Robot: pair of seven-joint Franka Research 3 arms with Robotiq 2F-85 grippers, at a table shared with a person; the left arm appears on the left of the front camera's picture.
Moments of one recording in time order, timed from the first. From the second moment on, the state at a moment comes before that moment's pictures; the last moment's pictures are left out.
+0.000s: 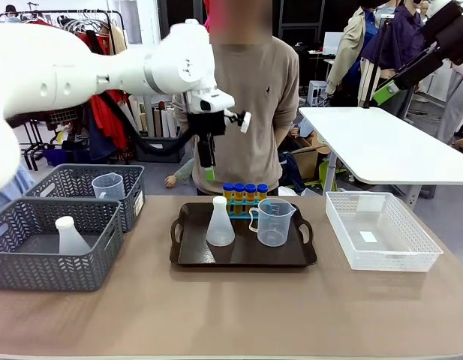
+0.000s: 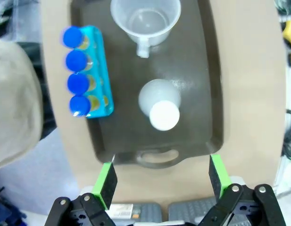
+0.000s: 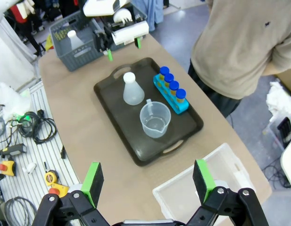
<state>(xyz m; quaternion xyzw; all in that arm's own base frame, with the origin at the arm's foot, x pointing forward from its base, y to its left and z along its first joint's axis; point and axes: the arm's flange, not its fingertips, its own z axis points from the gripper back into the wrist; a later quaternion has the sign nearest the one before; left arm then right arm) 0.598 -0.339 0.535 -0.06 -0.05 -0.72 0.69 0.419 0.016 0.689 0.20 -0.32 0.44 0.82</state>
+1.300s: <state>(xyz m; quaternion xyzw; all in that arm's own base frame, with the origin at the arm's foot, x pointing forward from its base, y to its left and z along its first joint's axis) 0.500 -0.127 0.704 -0.13 -0.32 -0.56 0.75 0.419 0.016 0.689 0.20 -0.32 0.44 0.82</state>
